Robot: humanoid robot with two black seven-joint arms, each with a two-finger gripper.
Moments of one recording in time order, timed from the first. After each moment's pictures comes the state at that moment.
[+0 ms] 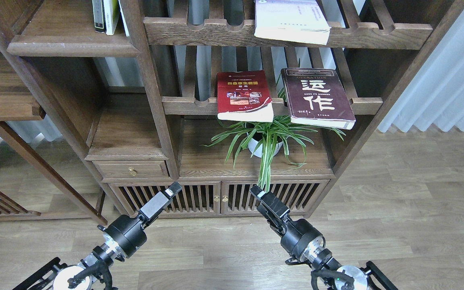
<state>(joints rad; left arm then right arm) -0.06 0.15 -0.97 -1.09 -0.02 -0.49 0.08 -0.16 0.02 1.18 1.30 -0.09 0.28 -0.22</state>
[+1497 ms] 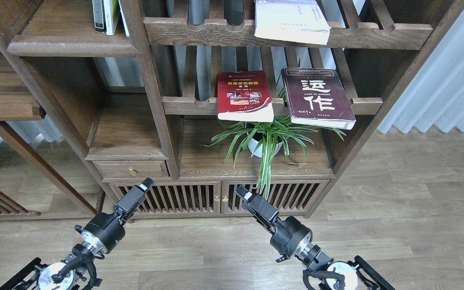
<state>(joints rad) -0.05 0.17 -1.09 -0.99 -0.02 -0.49 0.11 -0.01 0.01 1.07 1.16 -0.09 0.48 -0.21</state>
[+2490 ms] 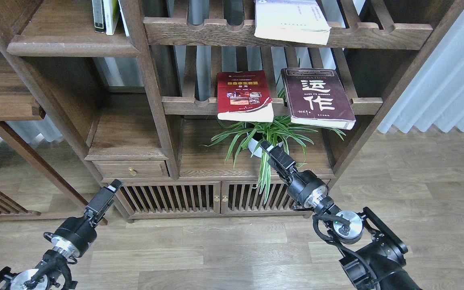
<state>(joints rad) -0.02 0.20 -1.20 -0.94 -0.02 -0.49 0.11 0.24 0.00 1.20 0.88 -0.07 0.46 -0.20</state>
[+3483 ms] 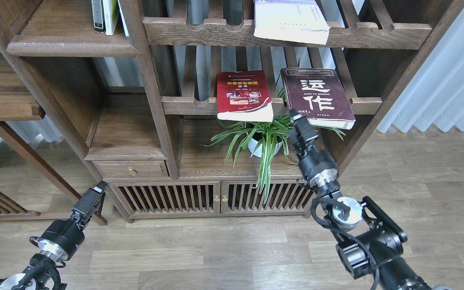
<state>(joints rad) 0.00 0.21 -1.23 -0.94 -0.02 -0.49 0.11 0.32 0.02 1.22 0.87 0.17 0.30 0.16</state>
